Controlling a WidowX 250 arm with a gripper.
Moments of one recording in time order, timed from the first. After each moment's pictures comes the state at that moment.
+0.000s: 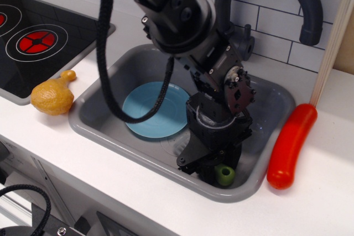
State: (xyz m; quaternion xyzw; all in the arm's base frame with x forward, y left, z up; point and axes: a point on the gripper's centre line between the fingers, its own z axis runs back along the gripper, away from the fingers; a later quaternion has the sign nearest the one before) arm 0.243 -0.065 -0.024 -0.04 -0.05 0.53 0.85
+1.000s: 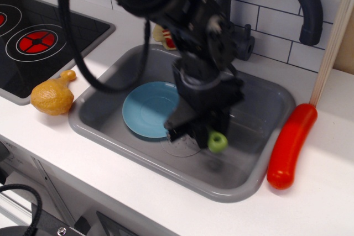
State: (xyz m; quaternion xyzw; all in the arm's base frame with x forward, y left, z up) arm 0.265 -0.027 0.014 -0.06 -0.06 0.54 0.84
